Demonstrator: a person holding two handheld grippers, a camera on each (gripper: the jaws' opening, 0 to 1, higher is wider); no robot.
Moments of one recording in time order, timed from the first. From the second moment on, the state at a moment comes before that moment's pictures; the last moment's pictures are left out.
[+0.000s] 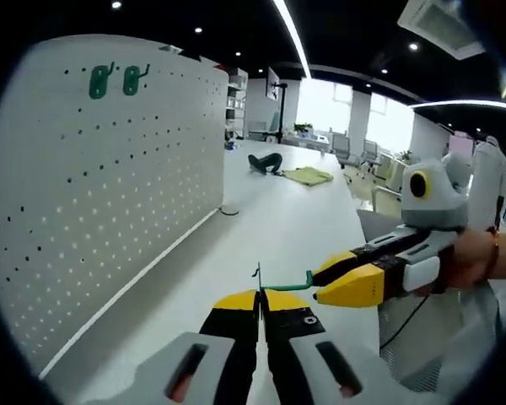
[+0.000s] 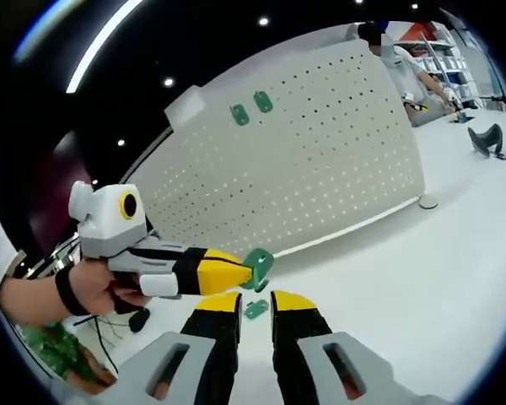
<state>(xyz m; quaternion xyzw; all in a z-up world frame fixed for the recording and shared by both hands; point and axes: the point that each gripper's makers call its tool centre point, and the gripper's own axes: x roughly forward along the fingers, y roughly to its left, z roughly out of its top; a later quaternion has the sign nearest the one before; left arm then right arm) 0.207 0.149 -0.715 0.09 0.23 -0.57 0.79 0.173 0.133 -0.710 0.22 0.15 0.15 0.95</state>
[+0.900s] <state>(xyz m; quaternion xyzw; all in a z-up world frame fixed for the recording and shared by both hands) 0.177 0.173 -0.683 0.04 0.18 -0.56 0.81 0.163 0.162 -0.685 0.27 0.13 0.18 0.94</state>
